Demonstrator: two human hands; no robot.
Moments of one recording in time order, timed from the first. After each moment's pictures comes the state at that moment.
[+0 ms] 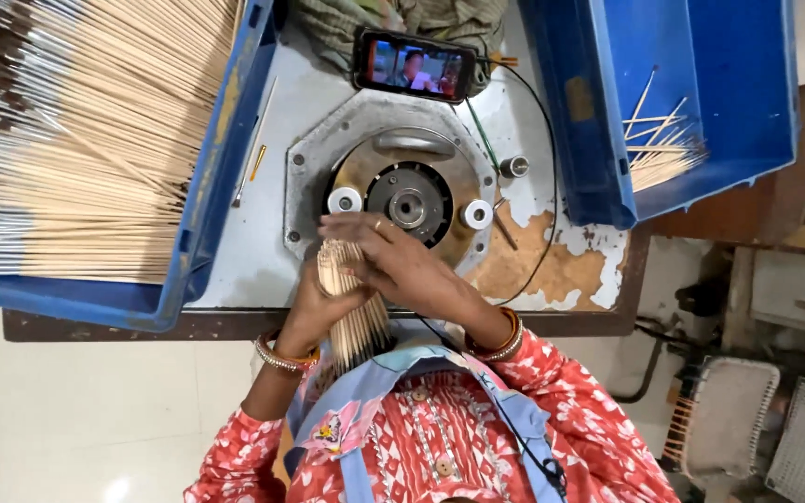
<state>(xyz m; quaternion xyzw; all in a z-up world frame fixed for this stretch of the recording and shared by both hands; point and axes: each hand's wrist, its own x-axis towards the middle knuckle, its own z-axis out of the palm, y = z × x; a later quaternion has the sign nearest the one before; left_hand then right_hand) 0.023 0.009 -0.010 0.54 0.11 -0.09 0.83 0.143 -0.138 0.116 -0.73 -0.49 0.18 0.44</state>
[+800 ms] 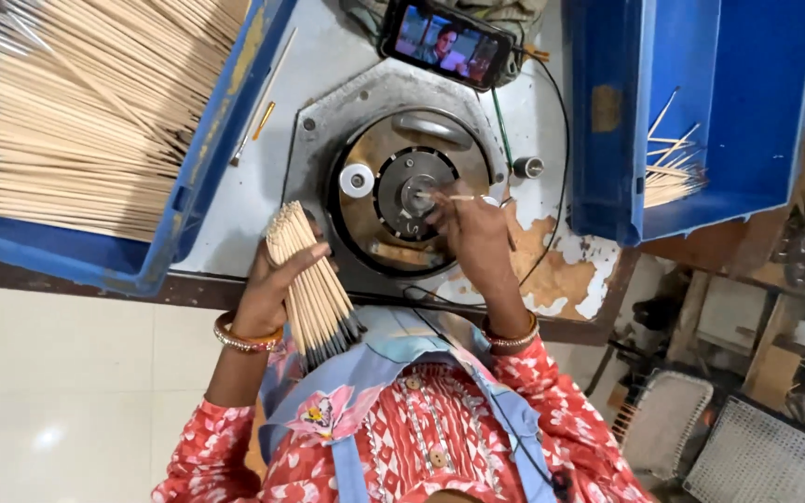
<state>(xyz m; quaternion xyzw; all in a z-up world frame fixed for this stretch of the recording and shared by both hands) 0.012 0.043 -0.008 0.35 0.29 -0.06 0.89 0.166 -0.209 0.047 -0.90 -0.27 0.09 0.34</state>
